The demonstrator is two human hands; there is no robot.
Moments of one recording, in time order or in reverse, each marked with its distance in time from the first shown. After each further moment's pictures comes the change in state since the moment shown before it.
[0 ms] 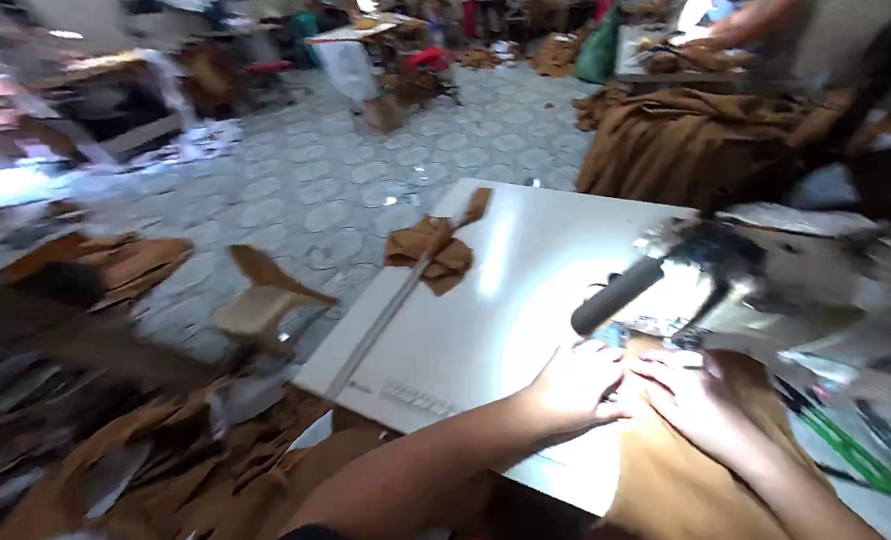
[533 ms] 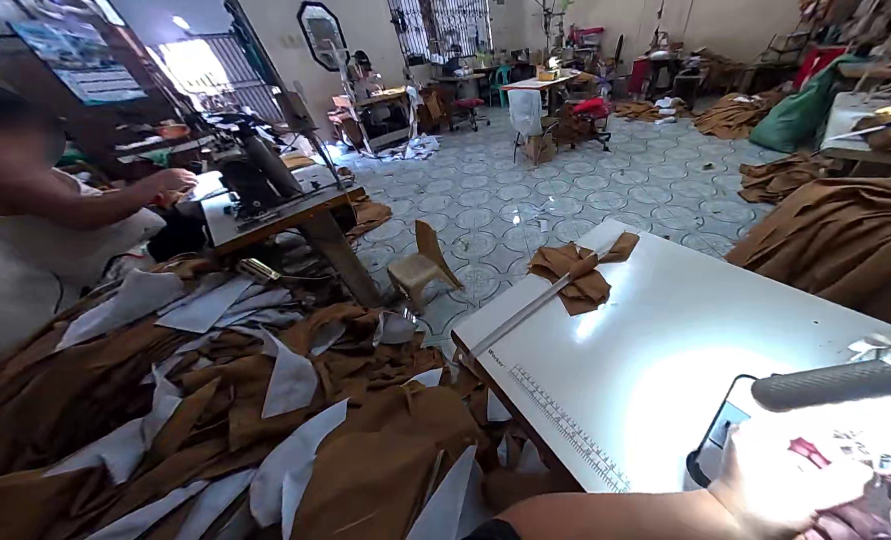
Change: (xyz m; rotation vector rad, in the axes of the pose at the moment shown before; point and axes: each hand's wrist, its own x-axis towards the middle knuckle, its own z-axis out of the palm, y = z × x) left_hand 0.032 0.071 -0.011 -0.954 0.962 -0.250; right_hand 0.001 -0.012 -0.009 -0.109 -0.126 -0.053
